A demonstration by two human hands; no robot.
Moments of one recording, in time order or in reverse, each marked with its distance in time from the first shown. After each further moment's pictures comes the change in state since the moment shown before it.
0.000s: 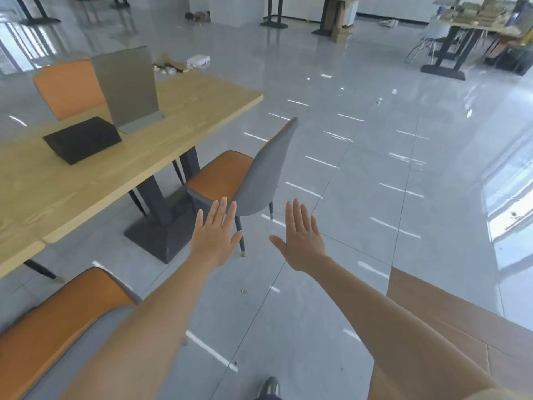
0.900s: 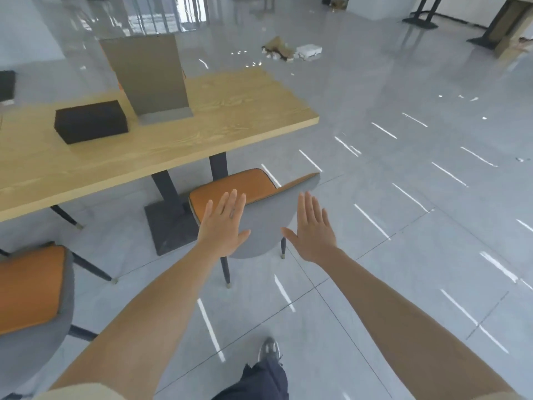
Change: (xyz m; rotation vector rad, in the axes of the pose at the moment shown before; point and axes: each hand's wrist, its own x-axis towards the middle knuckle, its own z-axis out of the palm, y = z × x) left_hand 0.370 0.120 -0.003 0.003 -0.080 -0.423; right_hand 0.396 0.228 -0.119 -0.128 -0.112 -0.445
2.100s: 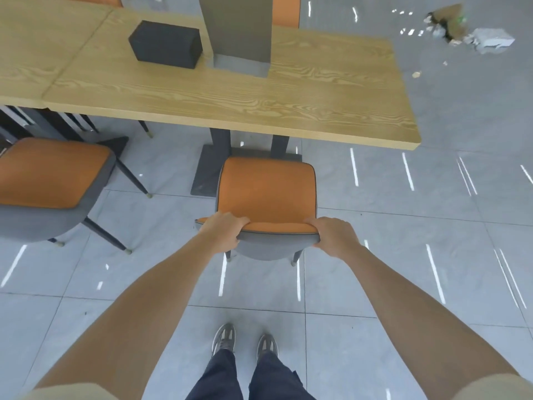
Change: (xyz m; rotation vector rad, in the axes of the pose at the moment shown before) left_hand 0.118 0.043 0.029 -0.245 -0.311 -0.410; right_hand 0.239 0.117 -0.003 -0.240 -0.311 -0.594
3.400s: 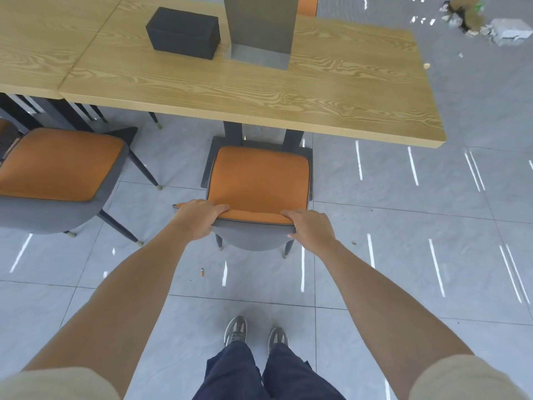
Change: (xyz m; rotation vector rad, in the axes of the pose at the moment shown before) left_hand -0.019 -0.105 0.002 0.046 0.042 -0.015; right_hand 0.041 -0.095 0.009 0.024 0.048 -0.083
